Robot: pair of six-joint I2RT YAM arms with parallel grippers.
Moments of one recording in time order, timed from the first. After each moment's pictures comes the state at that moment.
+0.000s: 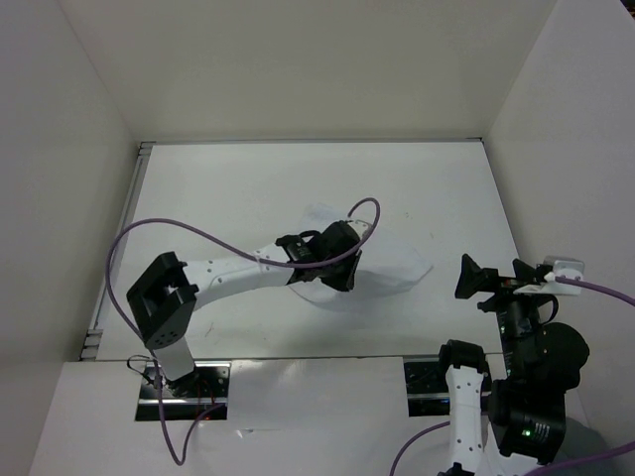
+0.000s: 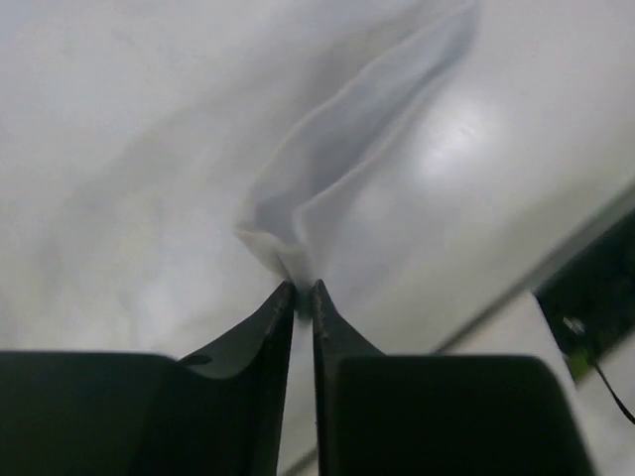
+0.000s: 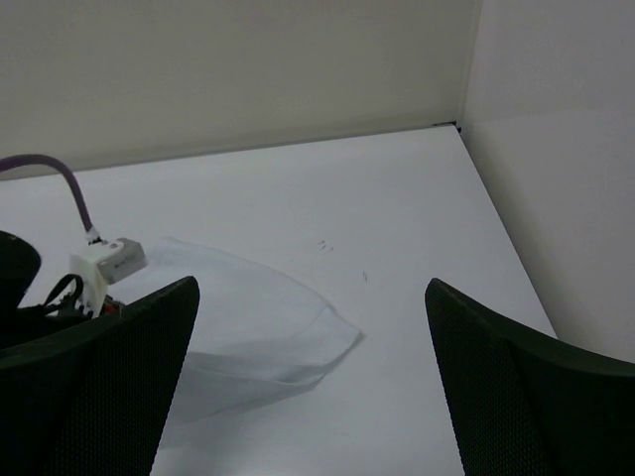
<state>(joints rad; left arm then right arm) -0.96 1.77 1.30 -0.43 -0.01 -0.50 -0.26 0.25 1.12 -0.84 -0.19 0.12</state>
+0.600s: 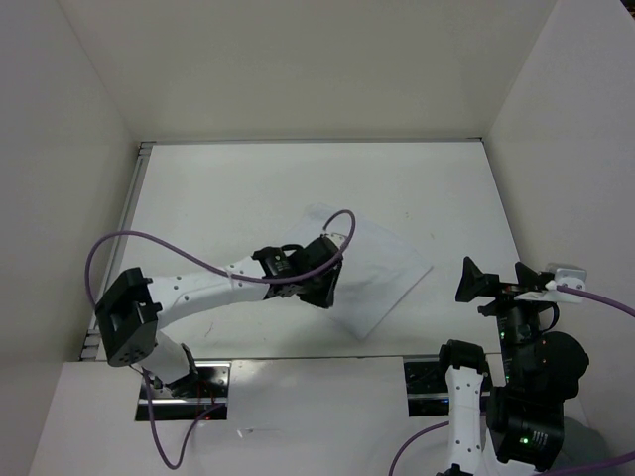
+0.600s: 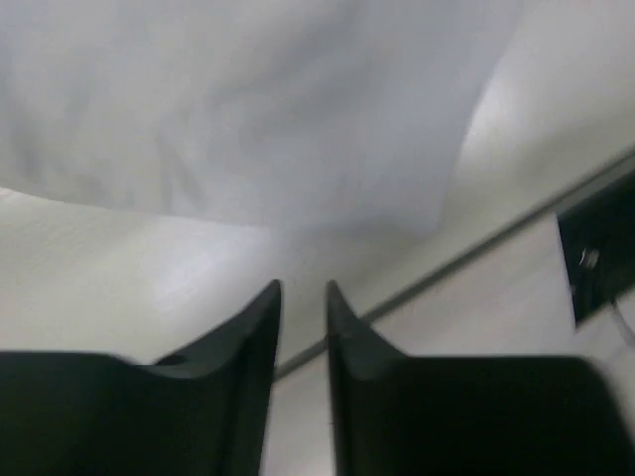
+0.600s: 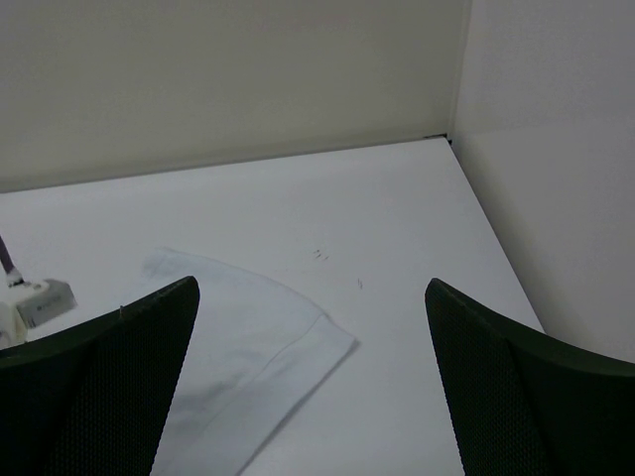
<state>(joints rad) -1.06 1.54 1.13 -0.60 0.00 -0.62 -0.27 0.21 1.12 -0.84 -0.17 0.12</state>
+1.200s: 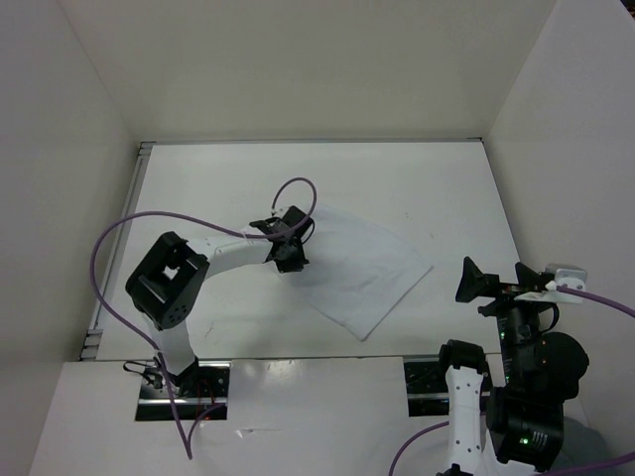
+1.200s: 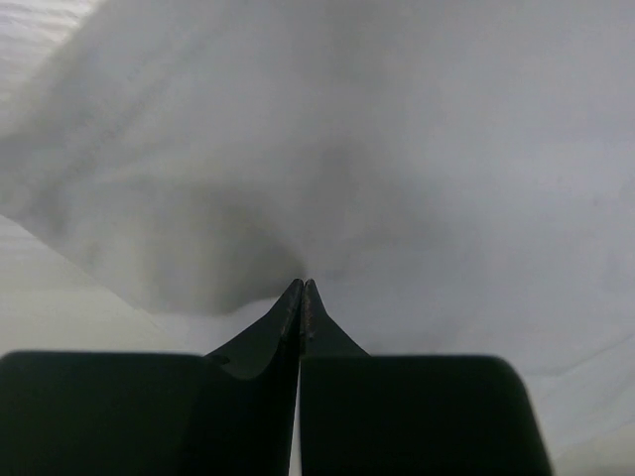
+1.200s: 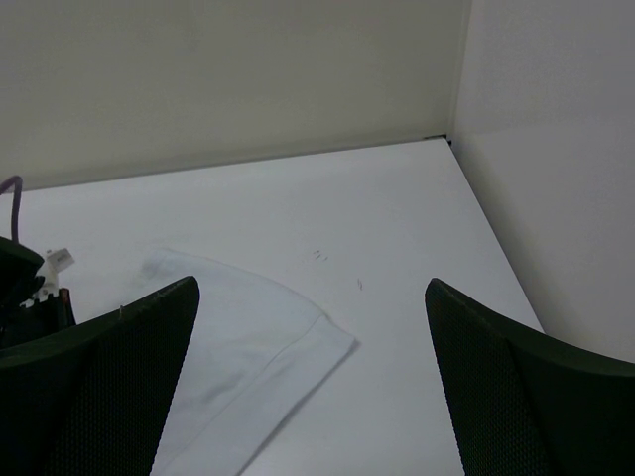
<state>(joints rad) -0.69 1.80 1.12 -0.43 -0.14 -0.88 -0.27 0.20 1.12 -0.84 -0.17 0.12</state>
